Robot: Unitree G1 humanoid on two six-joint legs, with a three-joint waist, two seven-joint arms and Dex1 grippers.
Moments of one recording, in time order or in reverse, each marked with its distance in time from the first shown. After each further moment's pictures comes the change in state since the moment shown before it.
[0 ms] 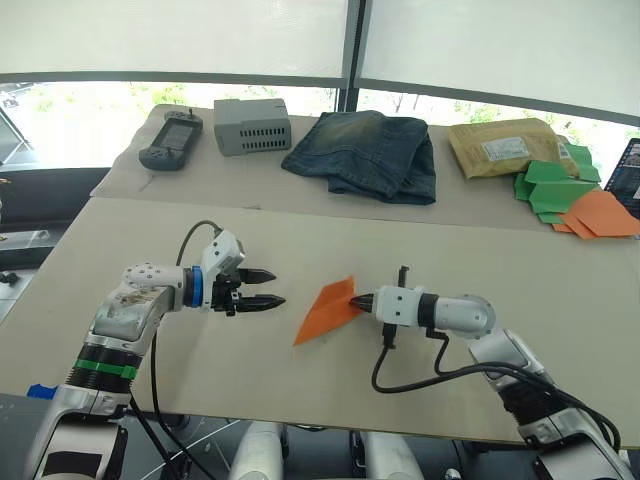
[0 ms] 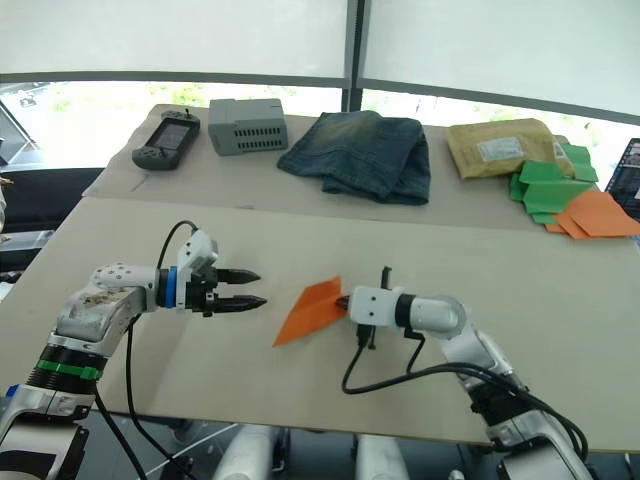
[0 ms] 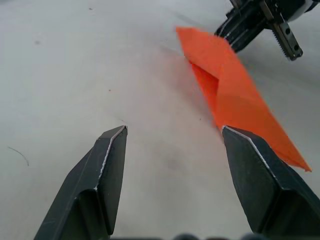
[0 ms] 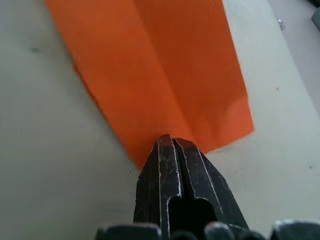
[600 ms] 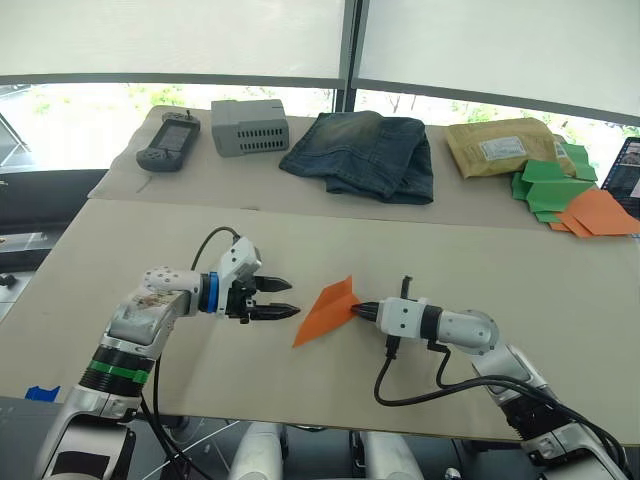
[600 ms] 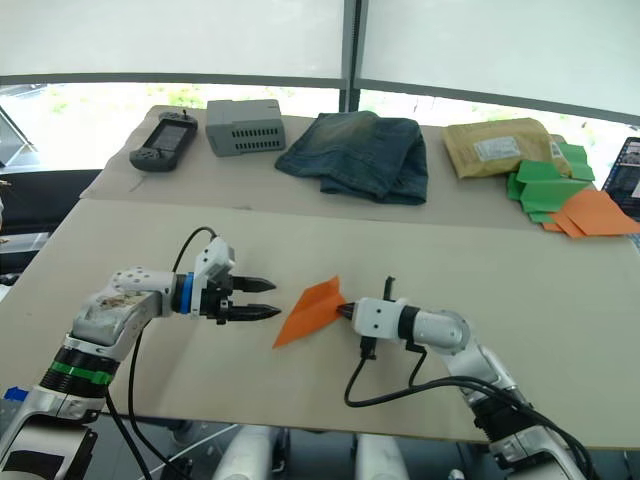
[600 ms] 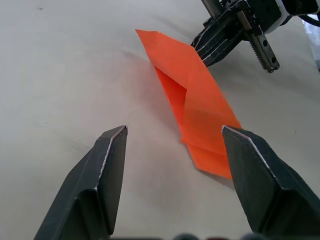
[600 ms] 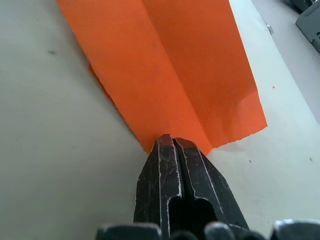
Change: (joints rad) left arm 0.001 -0.039 -0.075 -0.053 -0.006 0.041 0.000; right arm 0.033 0.017 -0.002 0.033 -0.004 -0.059 -0.061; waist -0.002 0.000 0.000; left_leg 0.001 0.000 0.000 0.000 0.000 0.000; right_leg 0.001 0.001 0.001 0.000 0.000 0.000
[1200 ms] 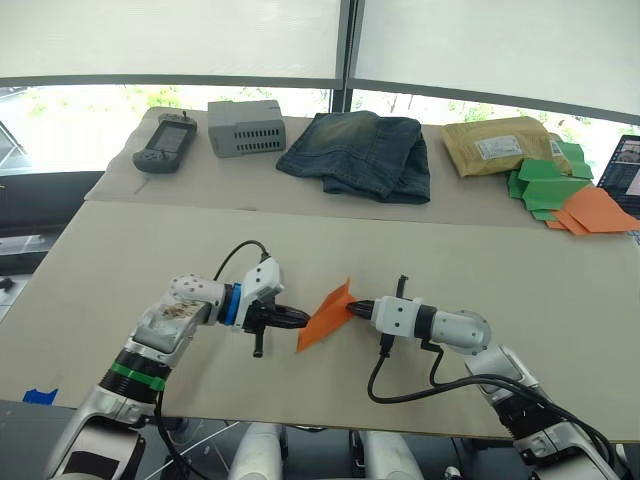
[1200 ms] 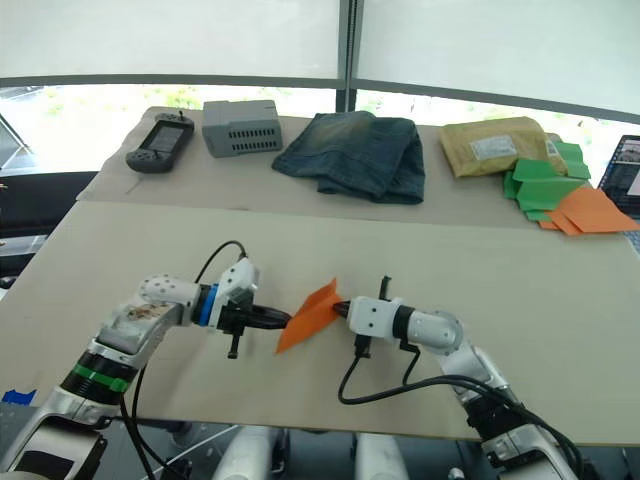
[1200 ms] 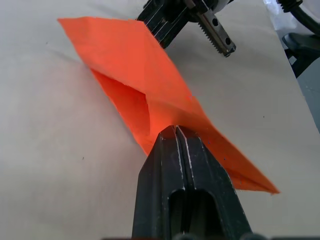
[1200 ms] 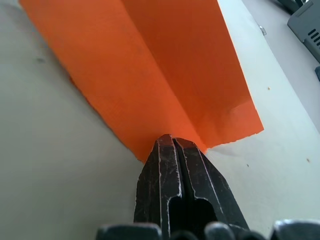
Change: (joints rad) left arm -0.011 -0.096 -0.125 0.055 0.082 -0.155 -0.074; right arm -0.007 0.034 0.003 0.018 -0.018 0.003 -0.022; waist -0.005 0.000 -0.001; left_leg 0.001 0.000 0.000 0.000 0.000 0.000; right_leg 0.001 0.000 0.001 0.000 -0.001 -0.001
